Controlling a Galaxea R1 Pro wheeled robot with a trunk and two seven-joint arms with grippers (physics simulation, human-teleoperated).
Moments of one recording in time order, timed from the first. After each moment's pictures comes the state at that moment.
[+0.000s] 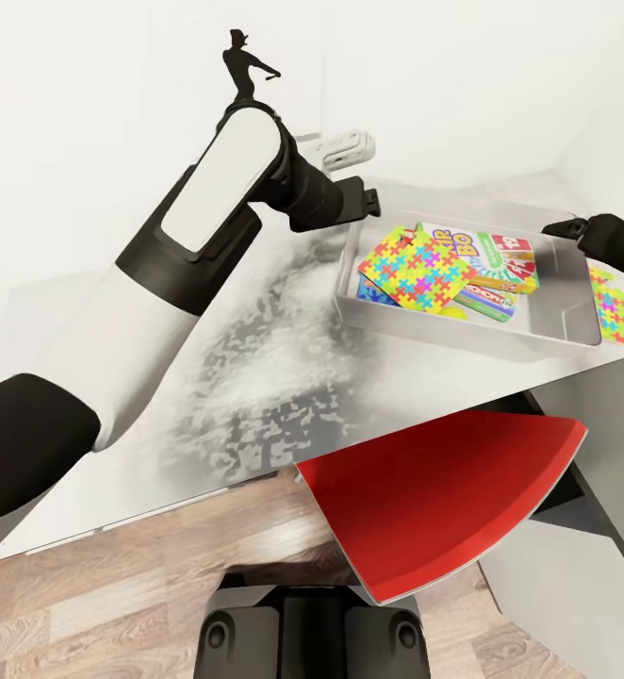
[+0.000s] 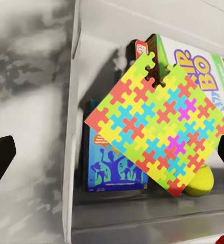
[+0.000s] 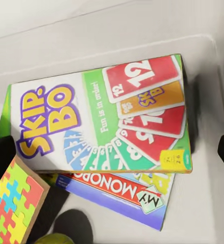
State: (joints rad) left arm -1.69 -0.16 -0.63 -1.10 1.52 0.87 0.92; right arm -1.27 -0.60 0.00 -1.34 -1.15 1.04 -0.33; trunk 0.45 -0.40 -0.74
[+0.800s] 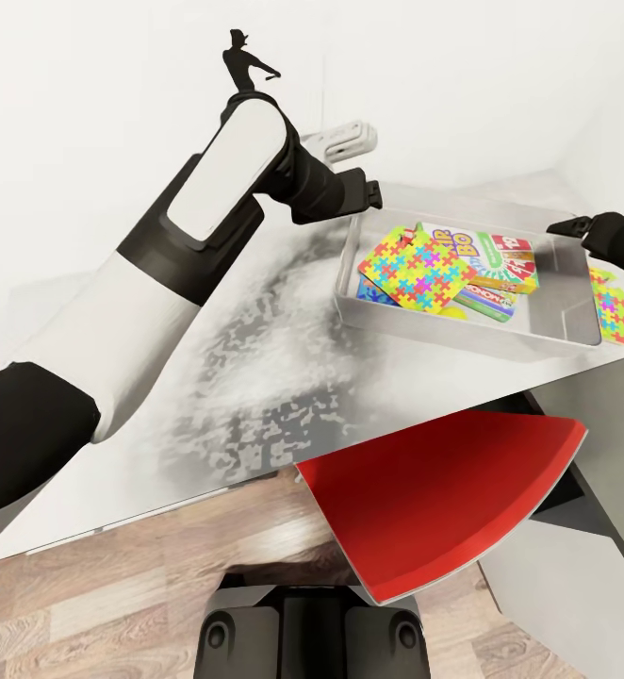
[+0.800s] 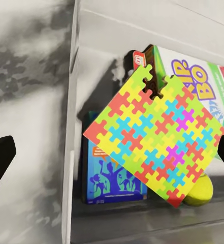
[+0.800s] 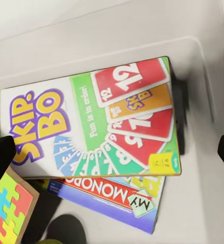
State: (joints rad) left arm -1.72 -0.16 -0.63 -1.04 1.47 0.86 0.85; right arm -1.30 -0.61 0.00 -1.30 -1.15 1.04 -0.33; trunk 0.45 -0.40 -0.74
